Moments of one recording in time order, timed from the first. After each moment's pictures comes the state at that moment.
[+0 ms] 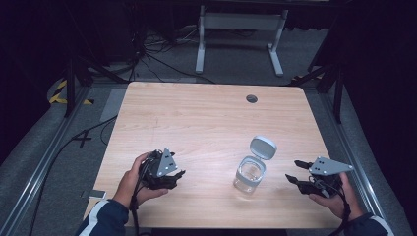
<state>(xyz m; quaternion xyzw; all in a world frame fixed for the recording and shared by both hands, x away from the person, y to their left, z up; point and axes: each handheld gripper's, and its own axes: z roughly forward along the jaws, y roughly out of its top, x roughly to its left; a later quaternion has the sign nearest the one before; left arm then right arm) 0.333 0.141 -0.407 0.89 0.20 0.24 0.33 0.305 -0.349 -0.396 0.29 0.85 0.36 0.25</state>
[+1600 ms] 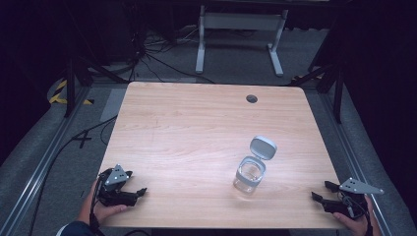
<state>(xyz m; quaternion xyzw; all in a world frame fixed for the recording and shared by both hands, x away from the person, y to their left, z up) 0.321 0.254 -0.483 0.85 0.35 0.14 0.36 0.272 -0.445 -0.468 0.45 0.79 0.36 0.22</state>
